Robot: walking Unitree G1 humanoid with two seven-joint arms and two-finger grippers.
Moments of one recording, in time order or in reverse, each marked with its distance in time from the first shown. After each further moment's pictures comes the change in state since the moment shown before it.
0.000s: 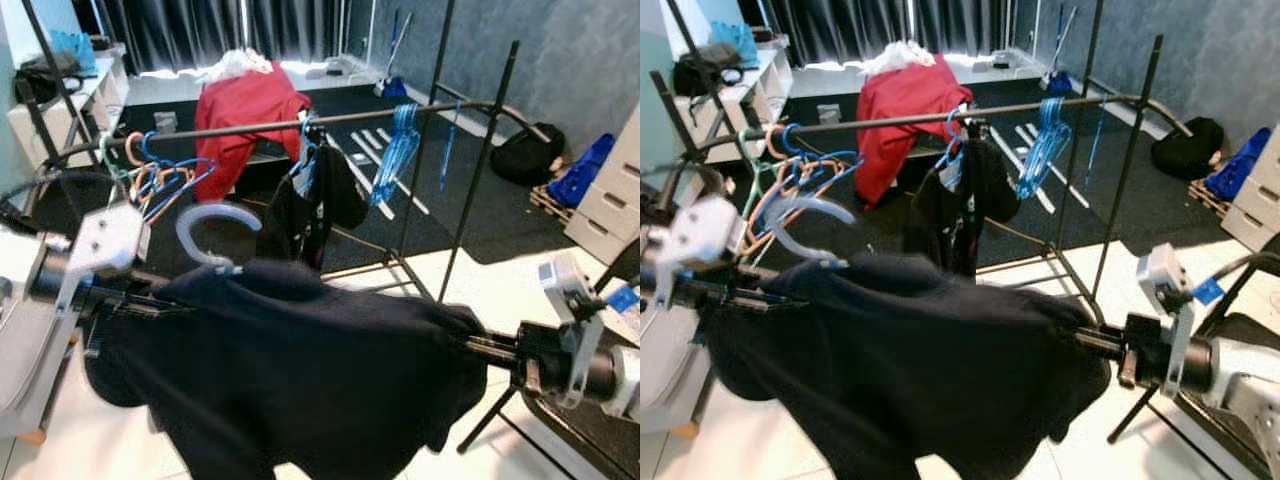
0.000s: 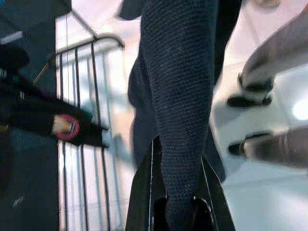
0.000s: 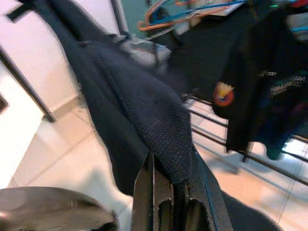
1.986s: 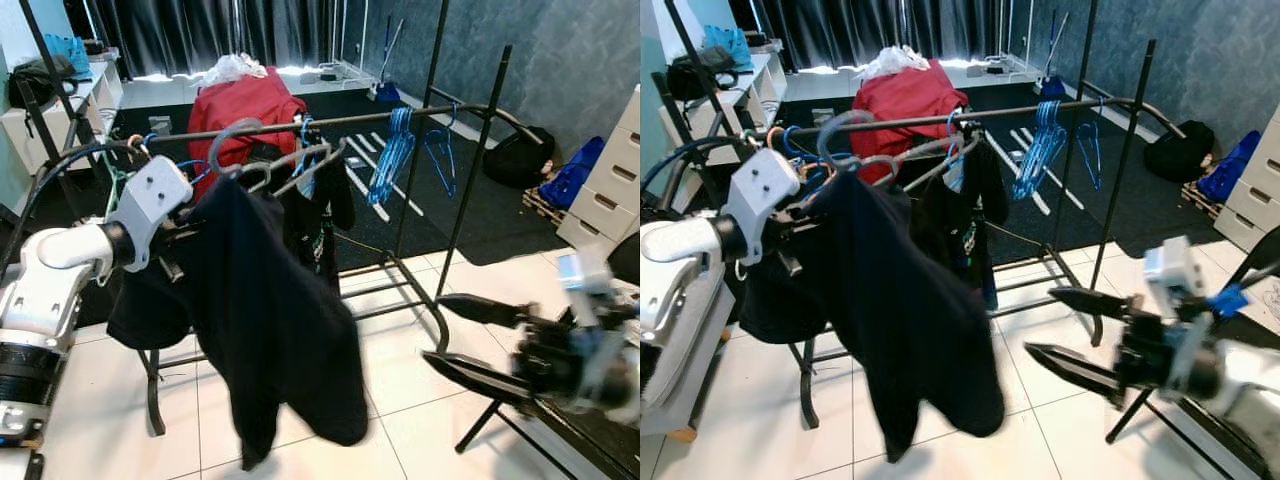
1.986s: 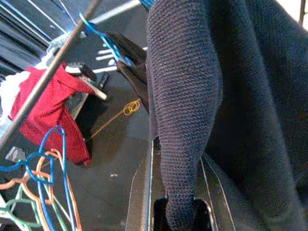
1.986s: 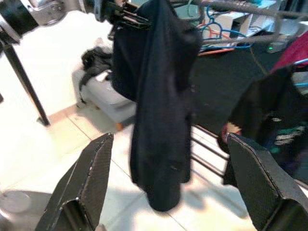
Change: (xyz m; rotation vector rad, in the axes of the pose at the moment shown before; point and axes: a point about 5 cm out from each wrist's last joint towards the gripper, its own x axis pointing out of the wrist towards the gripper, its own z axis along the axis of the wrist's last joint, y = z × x) left arm 0.032 0.048 0.007 -0.035 -0.060 0.618; right arm -0.019 0.030 0.039 -0.128 -0.079 0.068
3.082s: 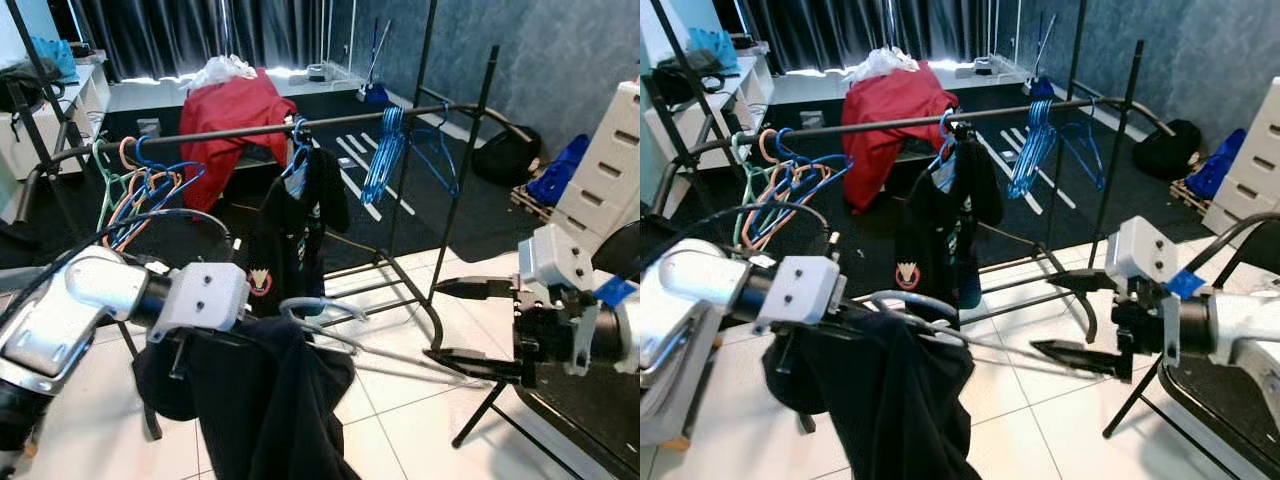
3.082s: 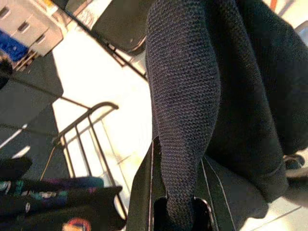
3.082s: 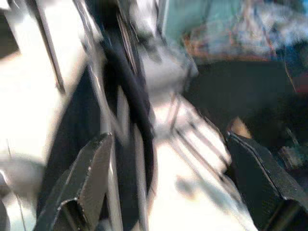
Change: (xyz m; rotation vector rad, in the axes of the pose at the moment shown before) left arm -0.001 -0.084 0.060 0.214 -0.250 -0.735; right arm 0.046 0.001 0.012 -0.133 0.029 0.240
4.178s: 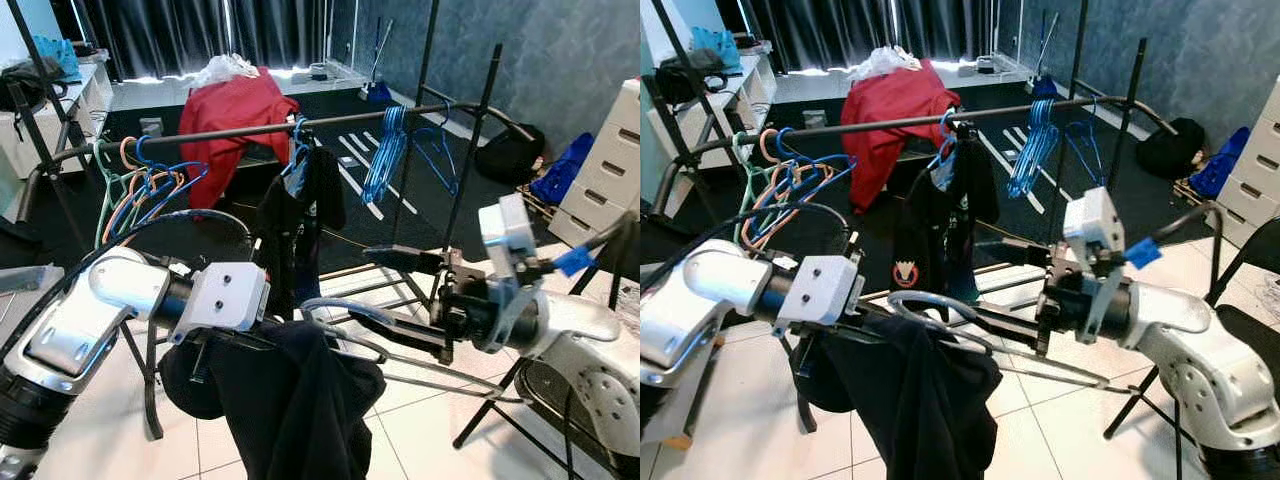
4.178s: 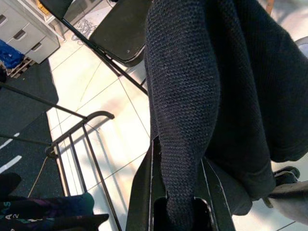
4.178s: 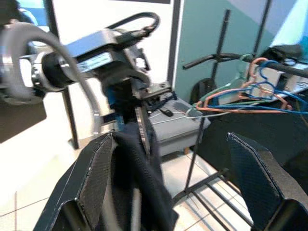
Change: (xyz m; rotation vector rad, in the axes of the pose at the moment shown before) left arm 0.009 0.002 0.002 -0.030 -0.035 -0.002; right arm 0.042 0.002 0.005 0.064 -0.230 0.013
